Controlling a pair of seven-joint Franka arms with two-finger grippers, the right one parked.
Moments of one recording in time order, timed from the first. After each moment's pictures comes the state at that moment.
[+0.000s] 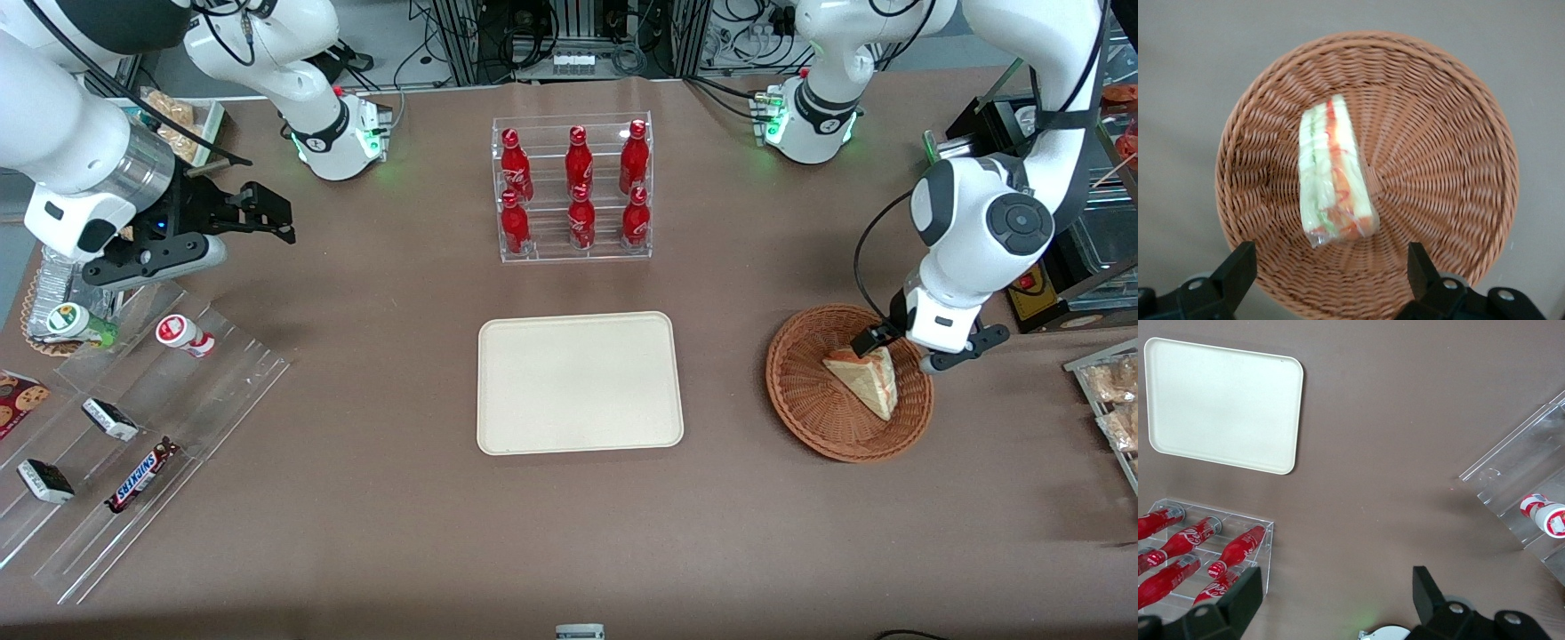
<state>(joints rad) 0.04 0.11 -0.07 -2.27 0.04 2.43 -0.62</state>
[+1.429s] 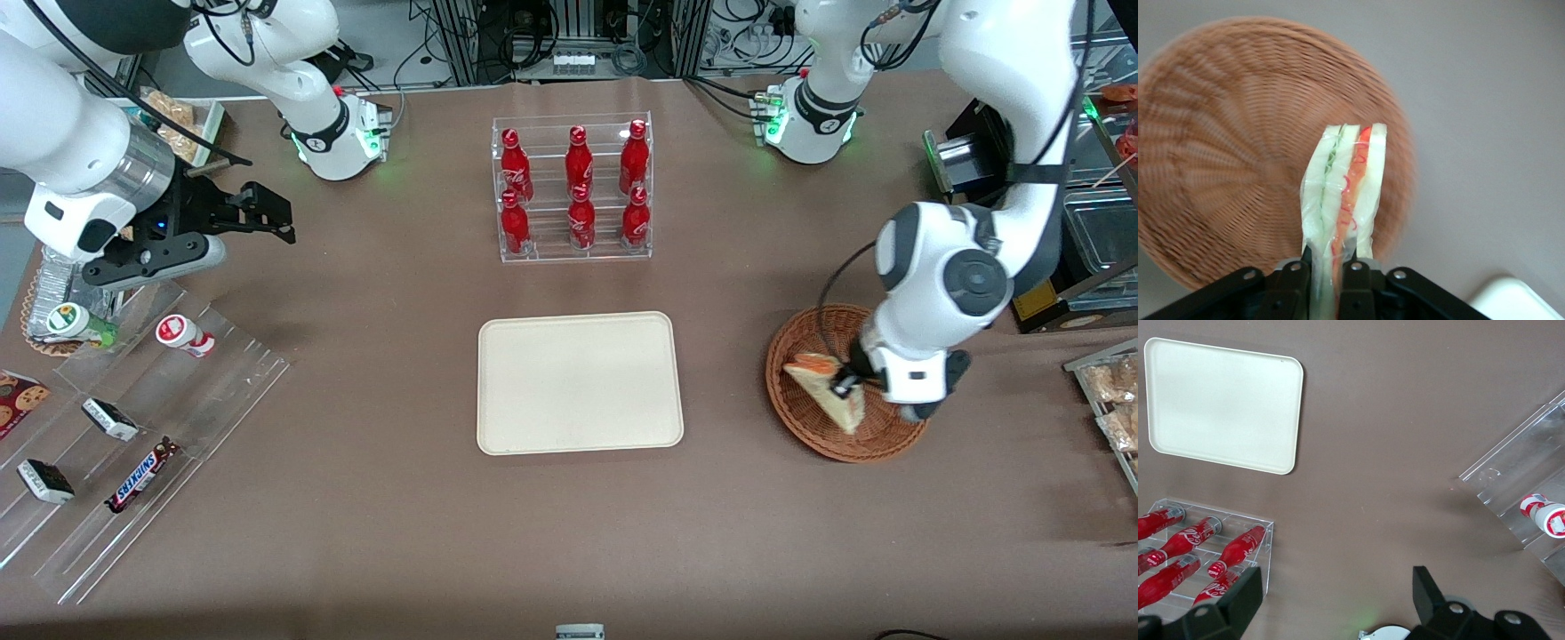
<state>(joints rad) -0.10 0.30 -0.14 -1.92 0.04 2.26 -0.98</state>
